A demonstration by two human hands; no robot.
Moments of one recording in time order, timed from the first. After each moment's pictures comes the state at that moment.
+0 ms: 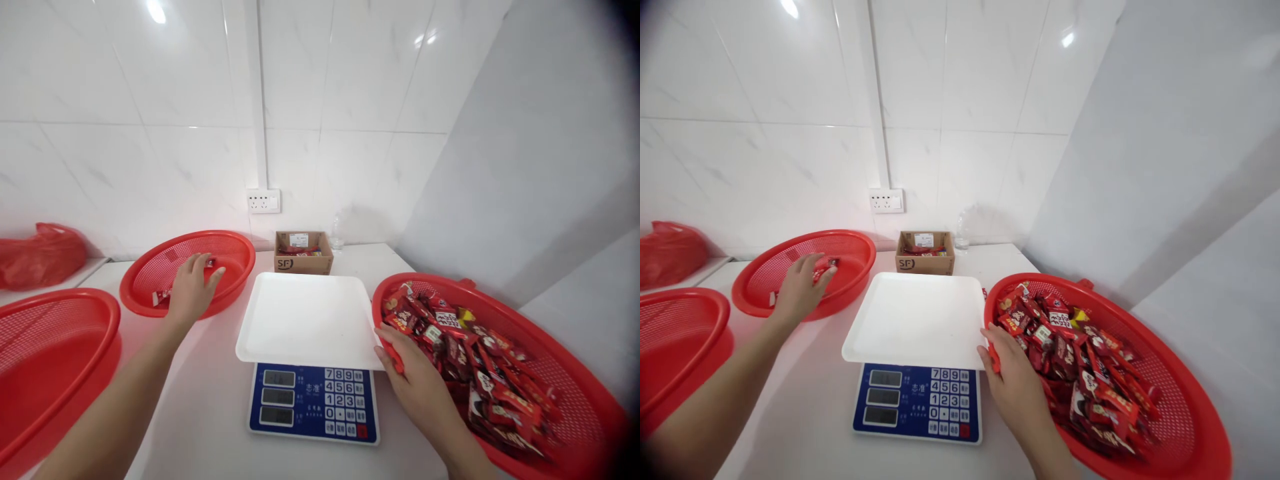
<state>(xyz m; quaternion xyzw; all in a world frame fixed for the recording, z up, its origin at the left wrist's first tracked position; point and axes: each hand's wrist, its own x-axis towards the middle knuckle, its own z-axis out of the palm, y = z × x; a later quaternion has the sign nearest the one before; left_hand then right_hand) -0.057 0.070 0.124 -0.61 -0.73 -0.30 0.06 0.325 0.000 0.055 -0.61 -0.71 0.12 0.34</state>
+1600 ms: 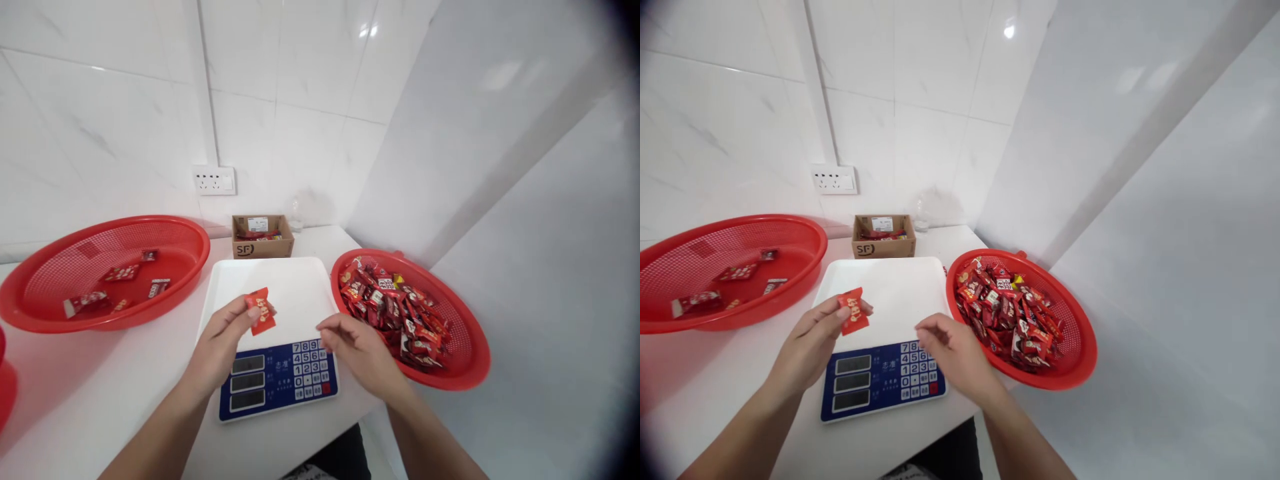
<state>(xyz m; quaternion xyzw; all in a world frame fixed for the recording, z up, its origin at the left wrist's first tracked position) 0.057 0.006 0.103 -0.55 -0.38 -0.50 -0.55 0.283 -0.027 0.107 -0.54 -0.67 0.35 0.37</state>
